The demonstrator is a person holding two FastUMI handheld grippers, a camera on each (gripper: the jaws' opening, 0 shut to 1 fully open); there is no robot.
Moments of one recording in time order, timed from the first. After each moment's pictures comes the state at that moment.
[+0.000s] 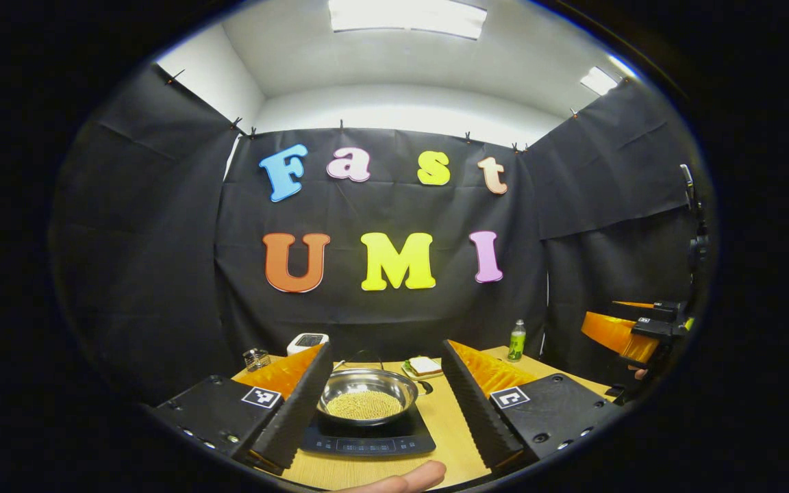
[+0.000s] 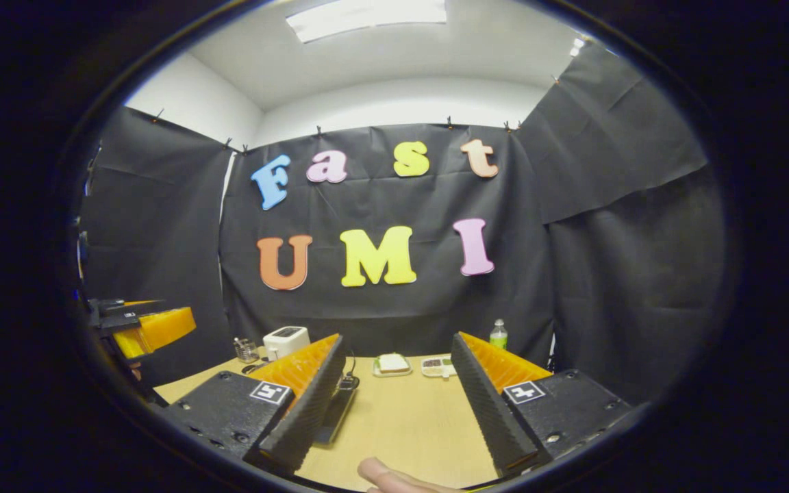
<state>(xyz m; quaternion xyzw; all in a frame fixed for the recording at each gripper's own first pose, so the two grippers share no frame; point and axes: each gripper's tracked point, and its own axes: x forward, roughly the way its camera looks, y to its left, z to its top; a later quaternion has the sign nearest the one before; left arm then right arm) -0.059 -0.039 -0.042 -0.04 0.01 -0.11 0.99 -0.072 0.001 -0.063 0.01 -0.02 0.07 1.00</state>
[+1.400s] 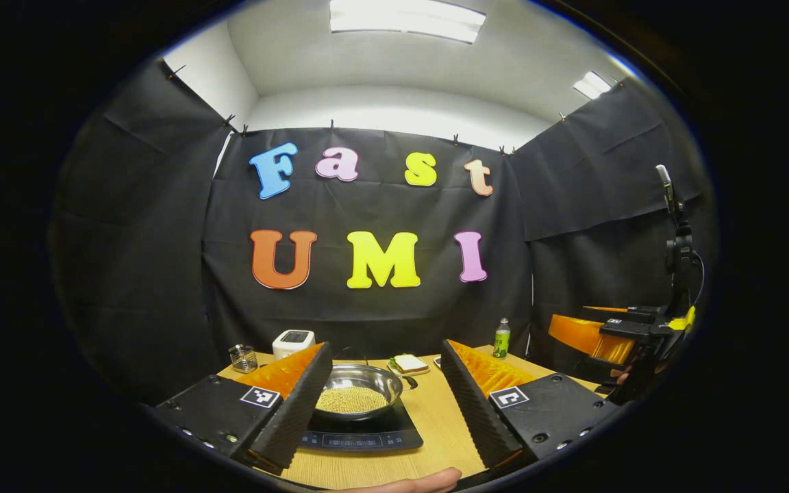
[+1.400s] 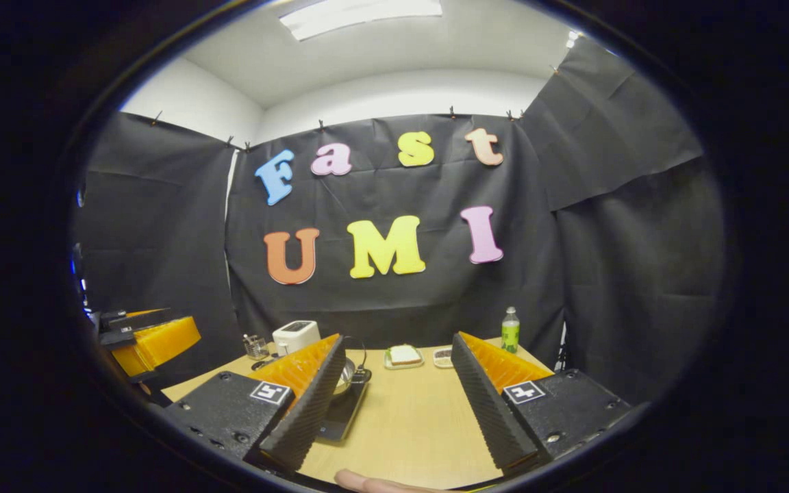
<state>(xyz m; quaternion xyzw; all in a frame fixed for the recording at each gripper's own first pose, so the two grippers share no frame) -0.069 -0.047 -0.056 -0.05 0.00 -0.13 0.99 -0.067 0.019 -0.072 0.02 0.00 0.08 1.00</state>
